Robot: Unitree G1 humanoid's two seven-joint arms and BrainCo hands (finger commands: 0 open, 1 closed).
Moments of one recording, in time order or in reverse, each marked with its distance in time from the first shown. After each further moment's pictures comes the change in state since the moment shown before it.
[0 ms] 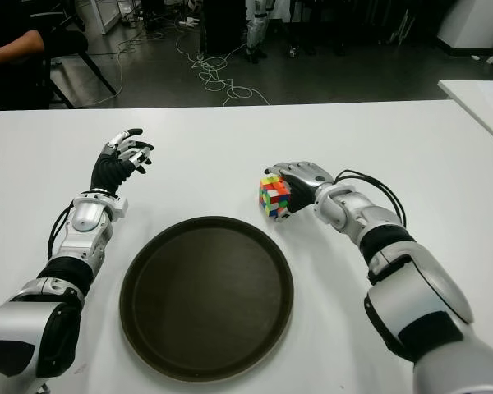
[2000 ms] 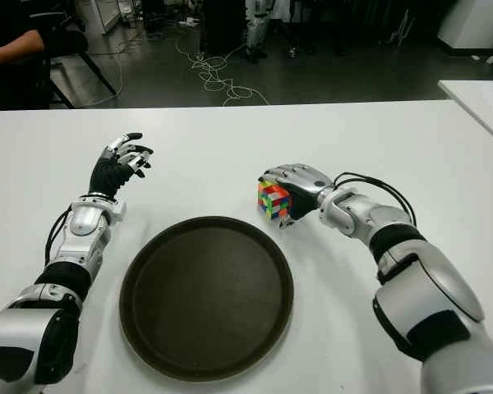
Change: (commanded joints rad) left arm 0.034 0.013 -0.004 -0.046 0.003 0.008 -0.013; right arm -0.011 -0.043 0.048 0.033 -0.056 -0.122 -0.103
